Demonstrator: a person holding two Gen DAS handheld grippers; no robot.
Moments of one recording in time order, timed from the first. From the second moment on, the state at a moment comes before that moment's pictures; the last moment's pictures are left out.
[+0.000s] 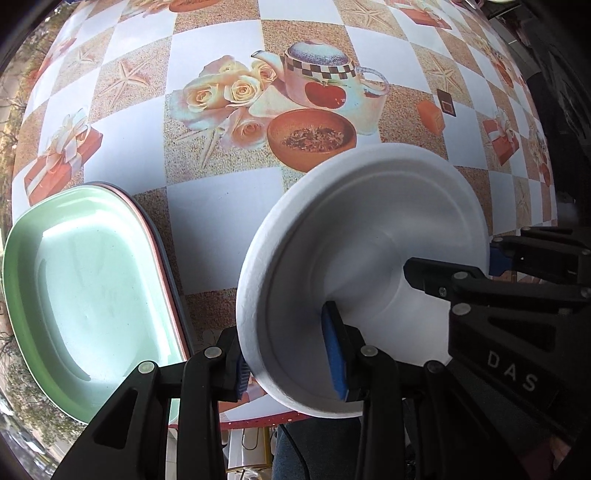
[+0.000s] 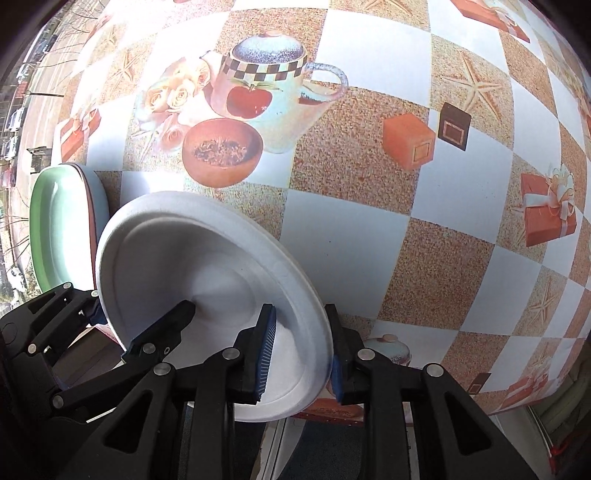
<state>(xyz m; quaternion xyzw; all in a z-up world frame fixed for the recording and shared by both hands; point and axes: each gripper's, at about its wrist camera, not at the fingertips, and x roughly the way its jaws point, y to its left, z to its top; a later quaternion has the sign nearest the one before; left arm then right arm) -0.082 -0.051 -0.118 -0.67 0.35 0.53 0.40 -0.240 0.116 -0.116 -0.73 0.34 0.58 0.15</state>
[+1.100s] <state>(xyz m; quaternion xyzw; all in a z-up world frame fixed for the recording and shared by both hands) -0.210 -0.152 -0.045 -0.66 0.24 0.66 0.27 -0.382 0.027 -0.053 -0.71 0.24 0.66 0.05</state>
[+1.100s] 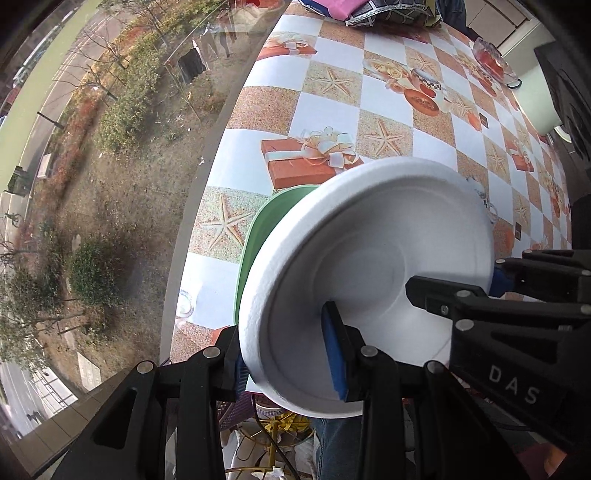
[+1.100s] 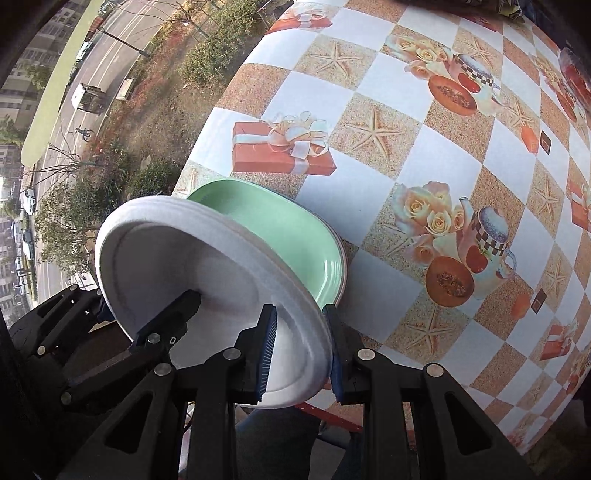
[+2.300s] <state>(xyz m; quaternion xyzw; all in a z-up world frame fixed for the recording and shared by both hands) -0.195 -0.155 -0.005 -0.64 0.22 0.68 0.28 -0.366 0.042 0.004 -0.68 0.17 0.71 0.09</state>
